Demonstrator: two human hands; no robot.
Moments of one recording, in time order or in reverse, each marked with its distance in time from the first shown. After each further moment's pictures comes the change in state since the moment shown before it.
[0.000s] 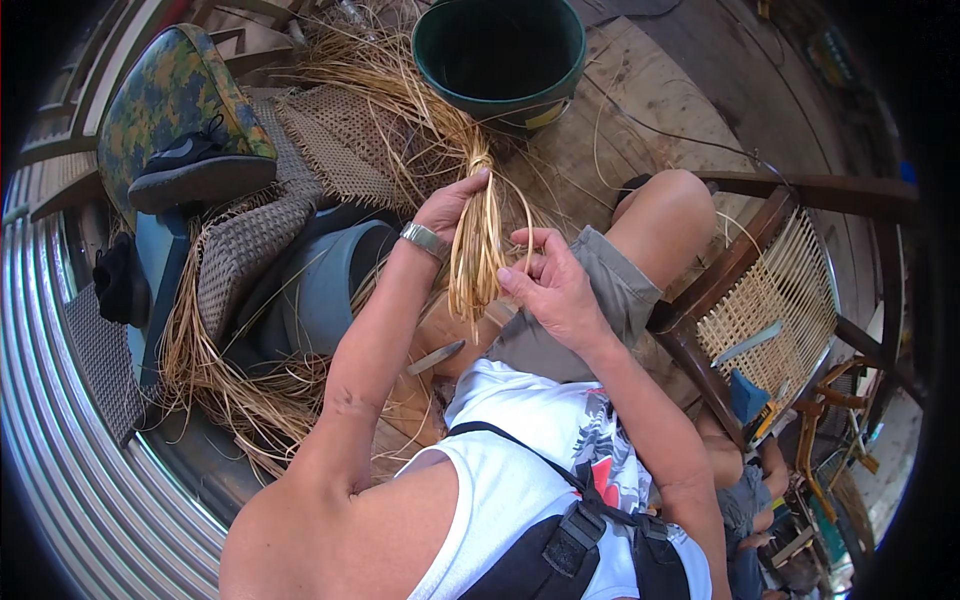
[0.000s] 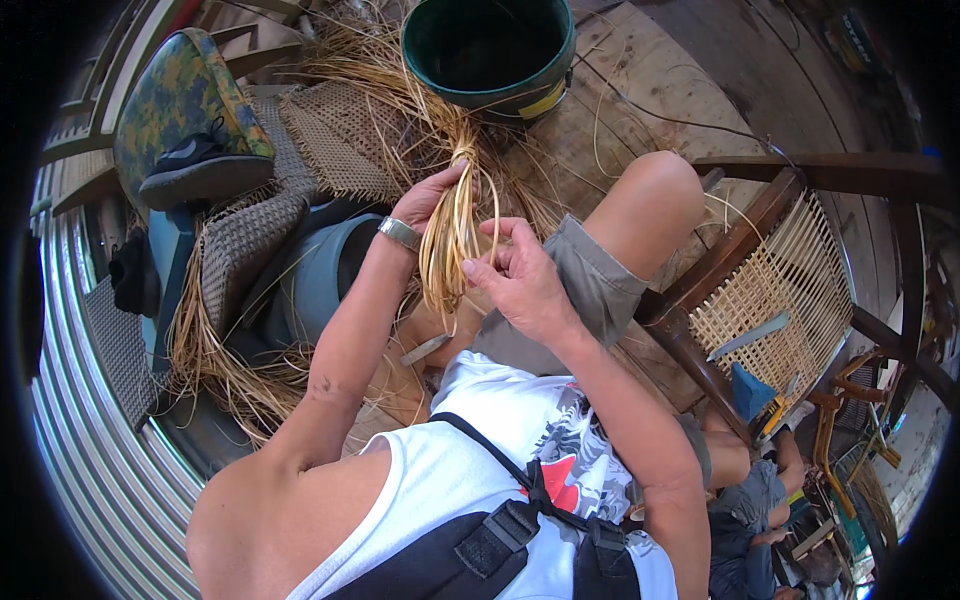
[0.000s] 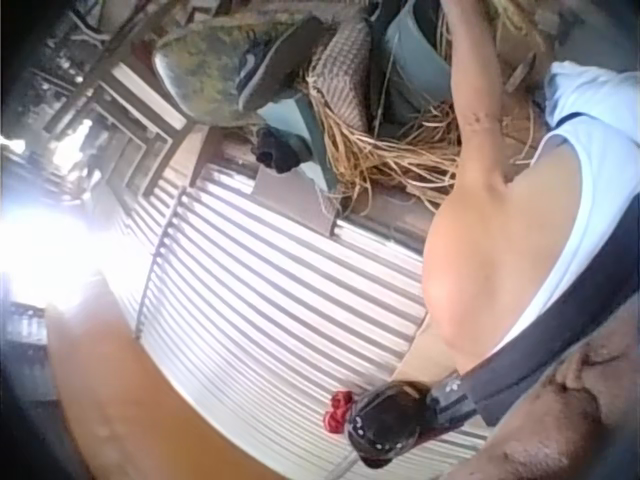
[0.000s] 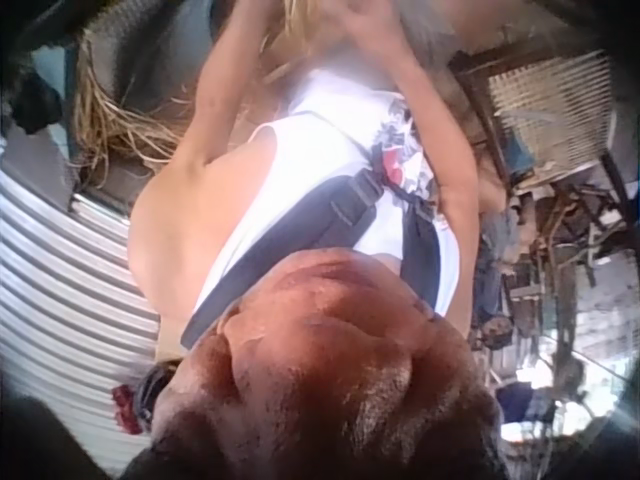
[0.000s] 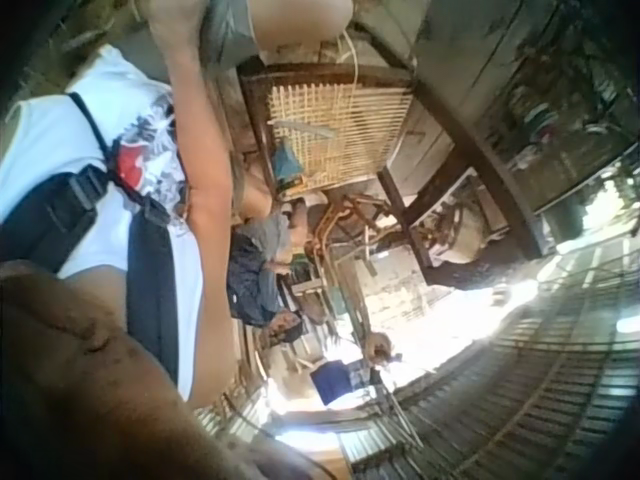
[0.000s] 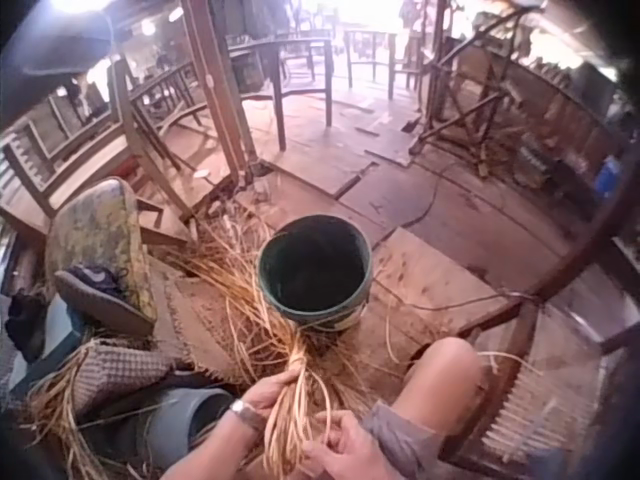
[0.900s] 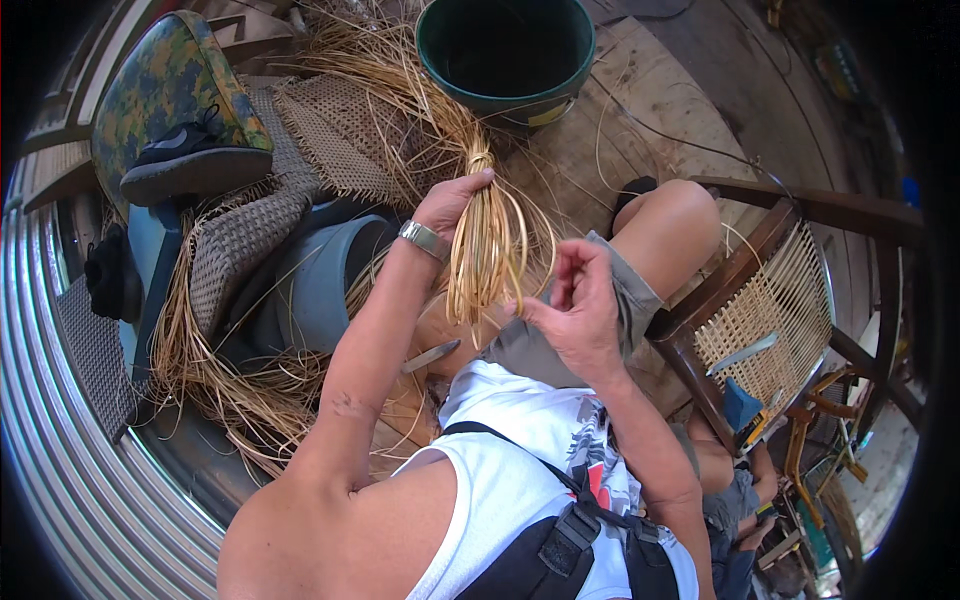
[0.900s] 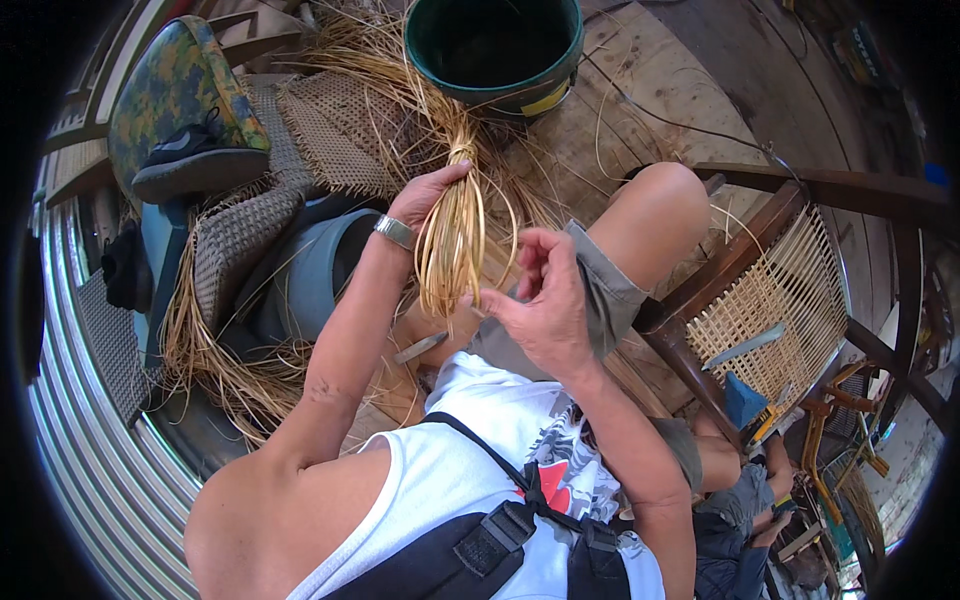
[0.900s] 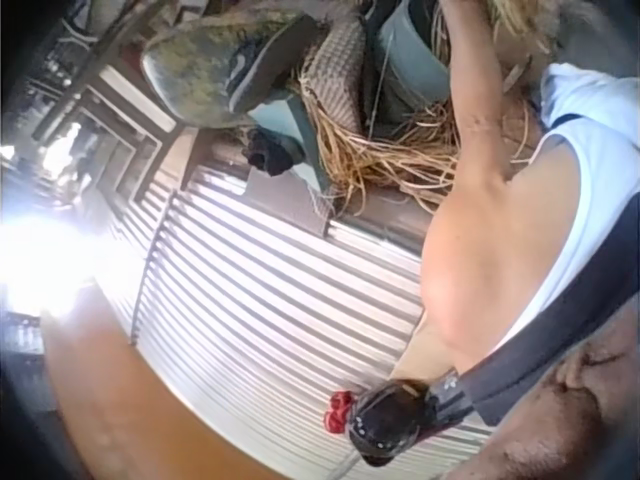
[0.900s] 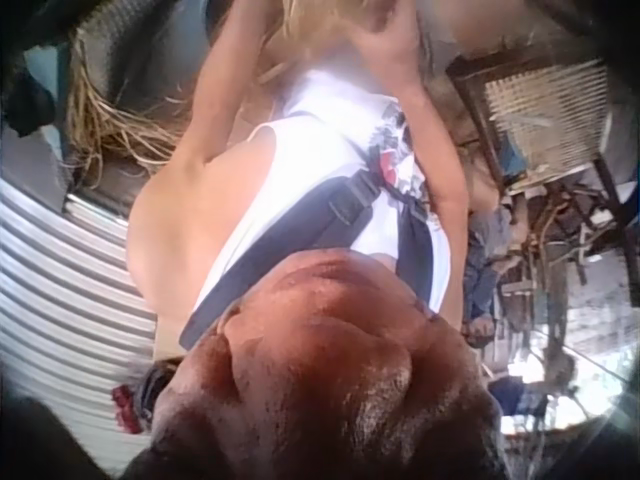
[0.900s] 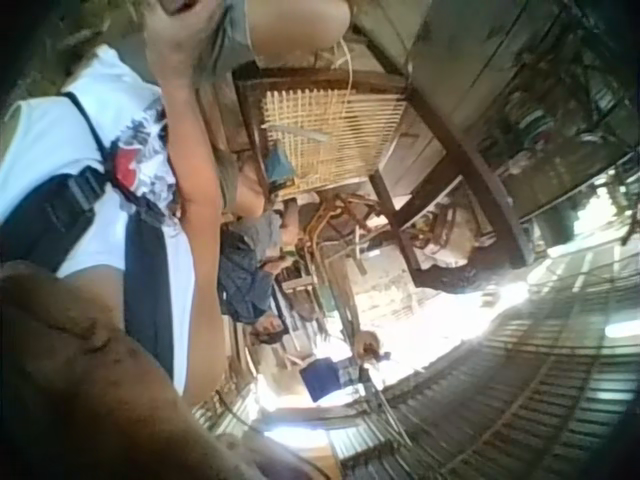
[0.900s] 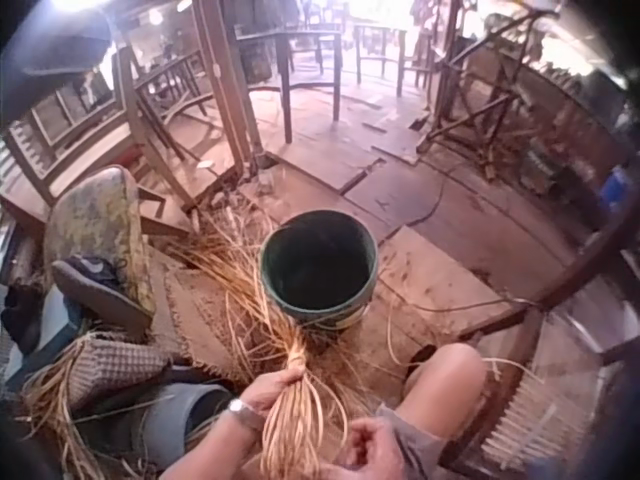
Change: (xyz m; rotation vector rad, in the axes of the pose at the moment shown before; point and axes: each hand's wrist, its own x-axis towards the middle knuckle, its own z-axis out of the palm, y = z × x) left_hand -0.011 -0.003 0.025 0.097 0.265 0.119; right_hand -0.023 -0.008 -0.008 -0.456 0.258 -0.255
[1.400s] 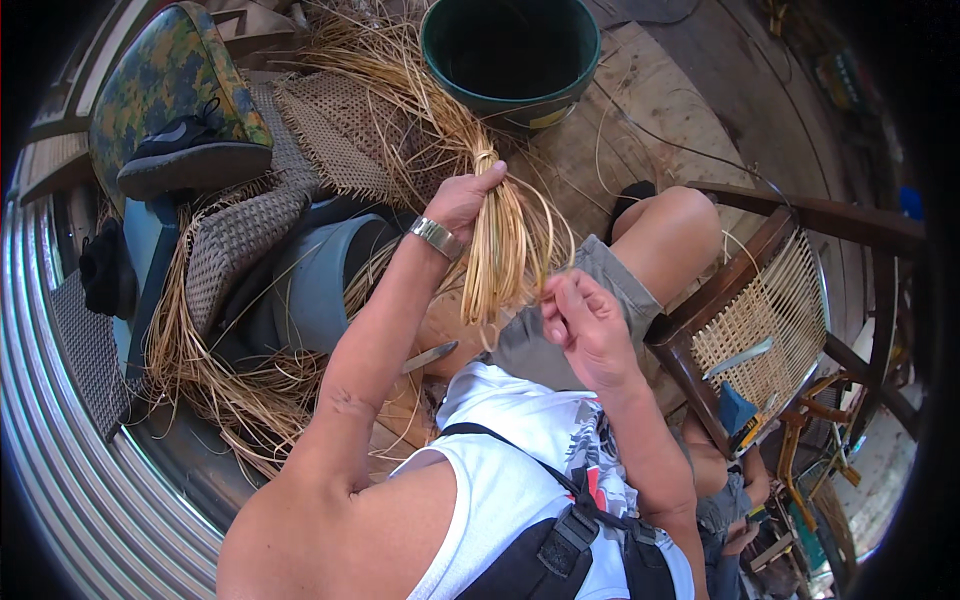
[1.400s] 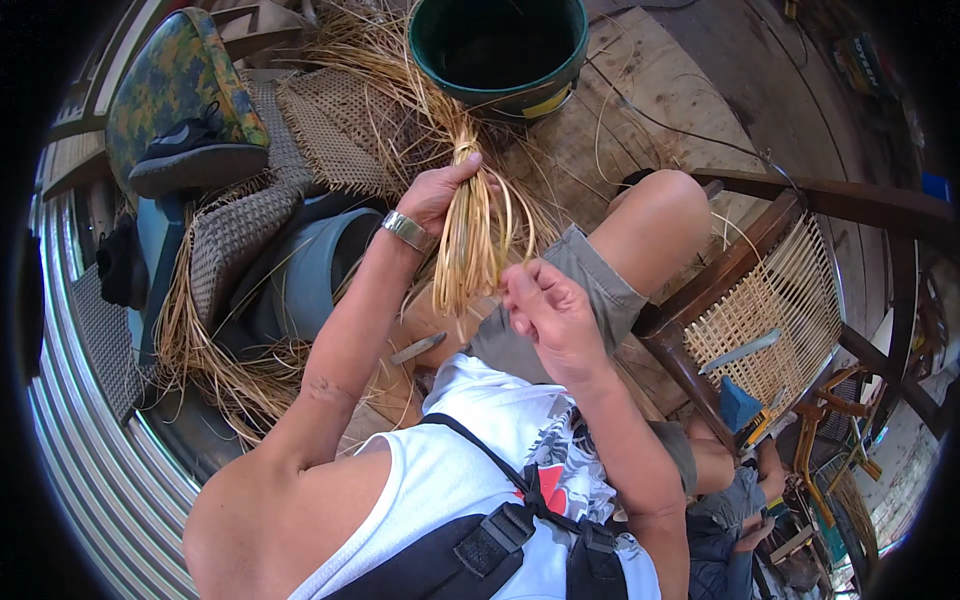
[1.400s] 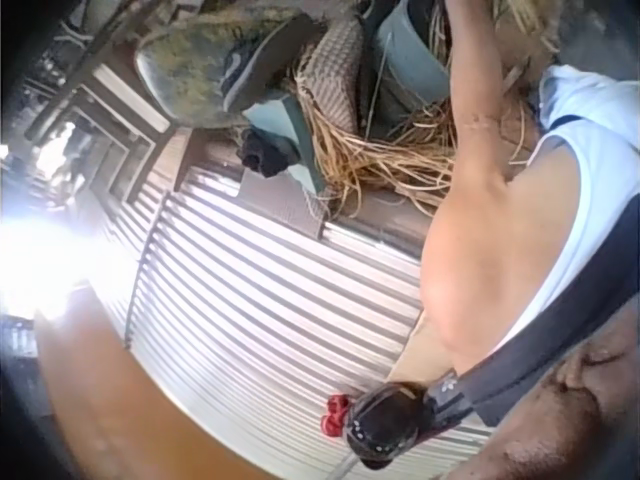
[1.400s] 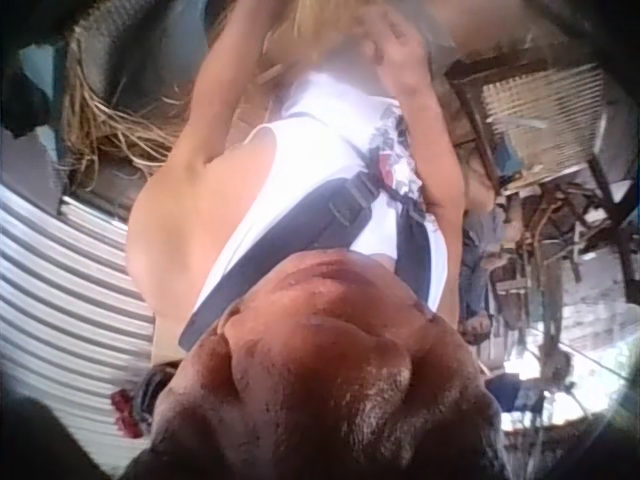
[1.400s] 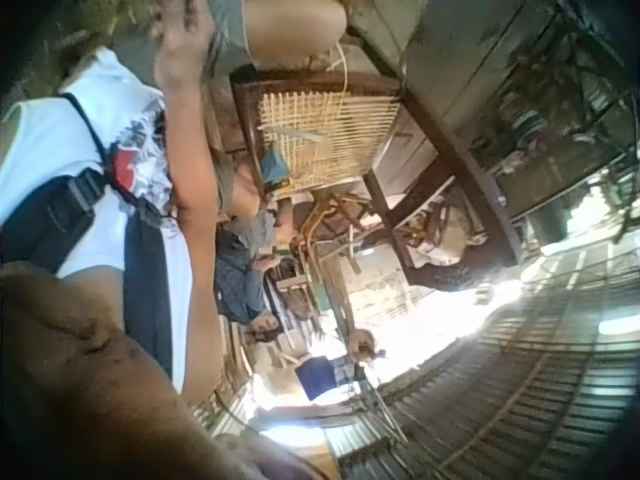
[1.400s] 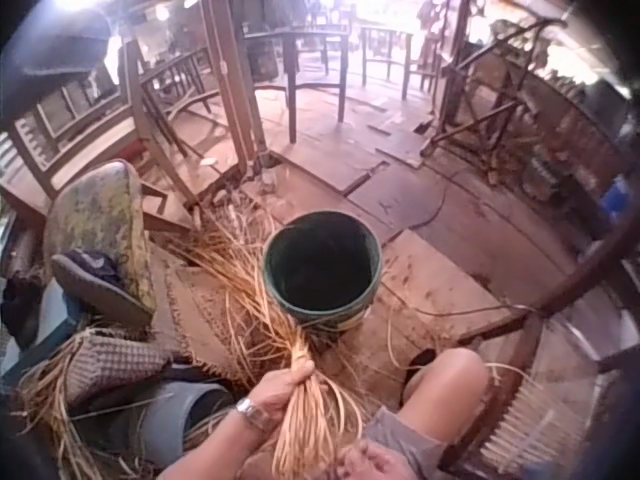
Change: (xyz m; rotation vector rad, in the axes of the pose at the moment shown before) left_hand 0.007 -0.005 0.012 0.160 -0.026 0.103; right_hand -0.005 -0.022 -0.013 0.812 -0.142 0.559
